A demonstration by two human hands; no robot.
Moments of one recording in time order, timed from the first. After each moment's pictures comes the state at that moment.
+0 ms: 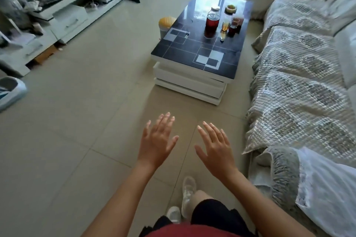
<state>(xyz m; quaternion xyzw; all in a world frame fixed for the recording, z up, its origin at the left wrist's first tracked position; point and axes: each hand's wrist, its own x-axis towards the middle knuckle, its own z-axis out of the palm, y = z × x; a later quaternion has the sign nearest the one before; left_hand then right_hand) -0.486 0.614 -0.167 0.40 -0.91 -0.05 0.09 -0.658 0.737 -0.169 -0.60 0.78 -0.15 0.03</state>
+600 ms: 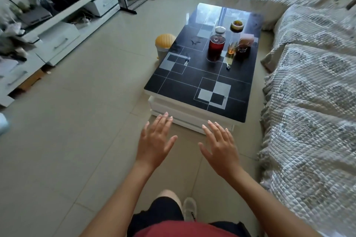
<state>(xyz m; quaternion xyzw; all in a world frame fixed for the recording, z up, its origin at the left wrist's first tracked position) -0.691 0.289 -0.163 0.40 -0.91 -0.06 0.08 -0.877 0.416 -0.170 -0.59 0.79 -0.15 0.02</state>
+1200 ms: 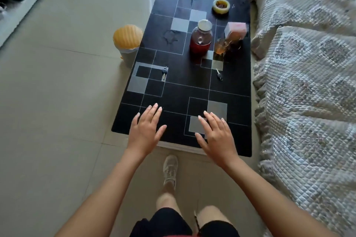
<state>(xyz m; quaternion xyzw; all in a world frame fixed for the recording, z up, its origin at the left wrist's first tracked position) -0.917 -0.088 -0.262 0.34 -0.93 -0.12 0.00 -1.084 0.087 -0.245 -0.51 0.85 -0.08 0.07</state>
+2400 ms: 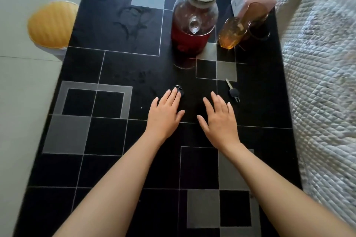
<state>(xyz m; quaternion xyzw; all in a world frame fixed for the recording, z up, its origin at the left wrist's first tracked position) -1.254 -0.277 -0.566 0.25 -0.95 -0.16 -0.09 -1.353 -0.125 -0.551 -0.41 0.91 0.00 0.07</state>
